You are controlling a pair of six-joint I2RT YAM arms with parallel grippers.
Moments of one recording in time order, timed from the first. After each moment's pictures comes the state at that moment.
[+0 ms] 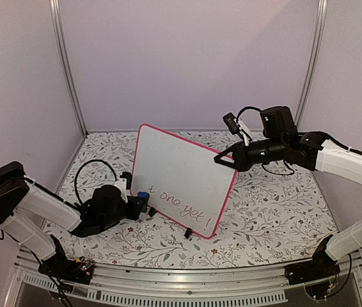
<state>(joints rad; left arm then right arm) -0.86 1.50 0.29 0.70 -0.30 -0.53 0.72 1.36 1.12 -0.30 -0.46 0.19</state>
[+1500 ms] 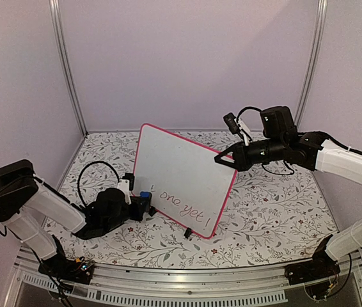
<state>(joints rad) -0.90 1.56 0.31 0.78 -0.35 -0.53 0.71 1.36 1.12 -0.30 -0.45 0.20</state>
